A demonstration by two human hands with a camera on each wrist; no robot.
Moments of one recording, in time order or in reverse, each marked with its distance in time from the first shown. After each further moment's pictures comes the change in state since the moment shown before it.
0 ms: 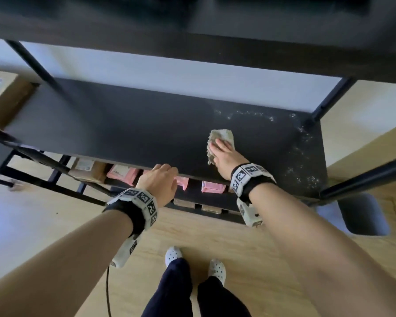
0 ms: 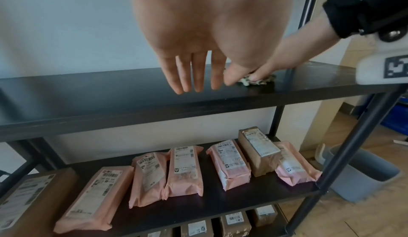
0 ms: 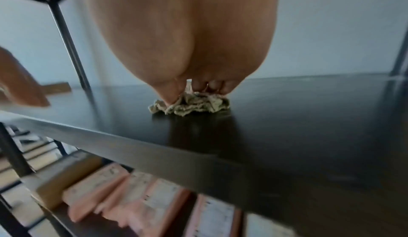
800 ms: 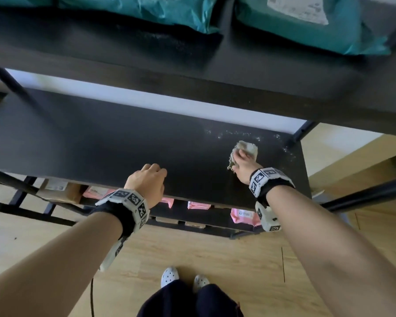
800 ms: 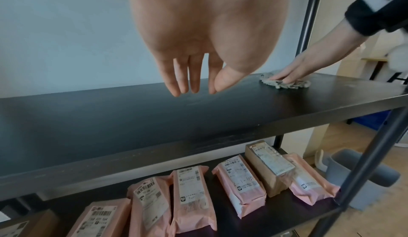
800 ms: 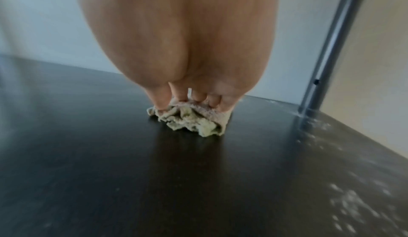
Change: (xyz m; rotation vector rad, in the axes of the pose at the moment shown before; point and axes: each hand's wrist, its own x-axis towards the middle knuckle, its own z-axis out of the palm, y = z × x) left_hand 0.045 -0.028 -0.027 -0.015 0.017 0.054; right_hand 0.013 0.041 -0.048 -0.016 -0.096 0.354
